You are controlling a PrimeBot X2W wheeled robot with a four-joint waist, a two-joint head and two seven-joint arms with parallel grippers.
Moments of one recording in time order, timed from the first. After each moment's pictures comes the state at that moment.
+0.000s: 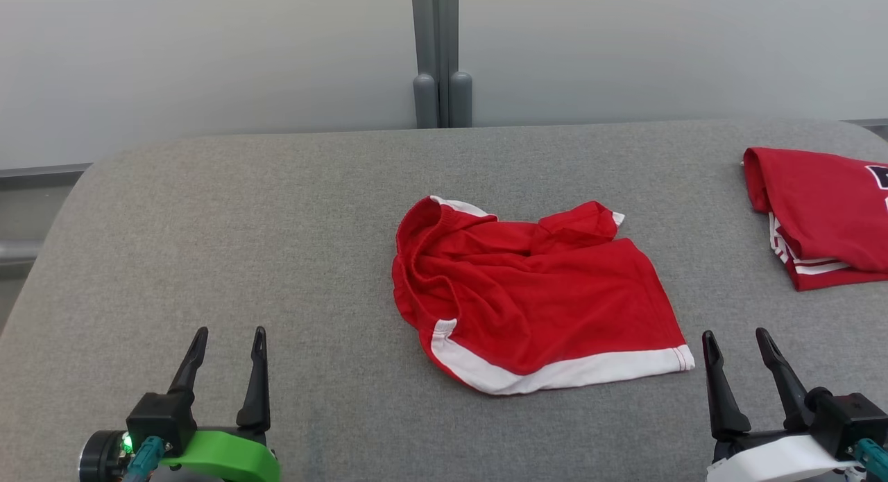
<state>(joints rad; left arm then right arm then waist) -0.02 0.08 -0.01 0.27 -0.13 -0.13 -0.26 0.14 -0.12 0.00 0.05 0.24 0.13 -0.26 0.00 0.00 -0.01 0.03</state>
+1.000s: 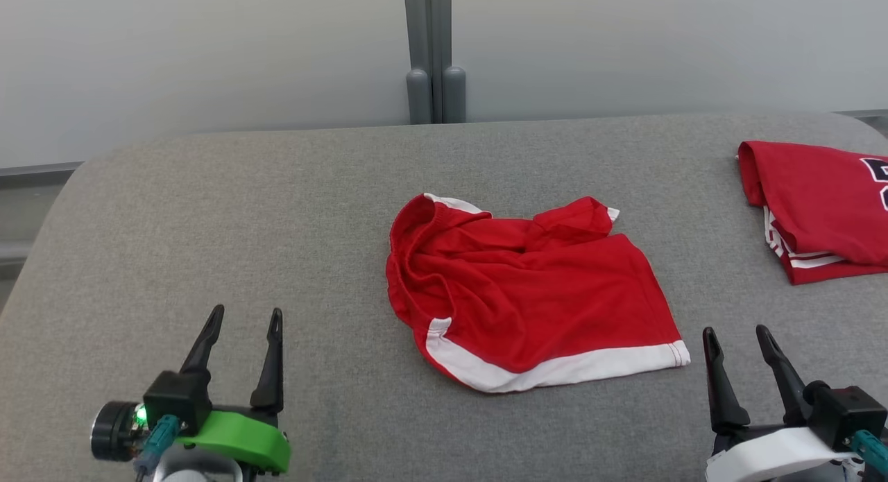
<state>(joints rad) -0.06 0.10 -0.06 0.27 -0.13 -0.13 -0.26 0.12 -0.12 0.00 0.09 0.24 0.13 -0.26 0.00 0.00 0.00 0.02</state>
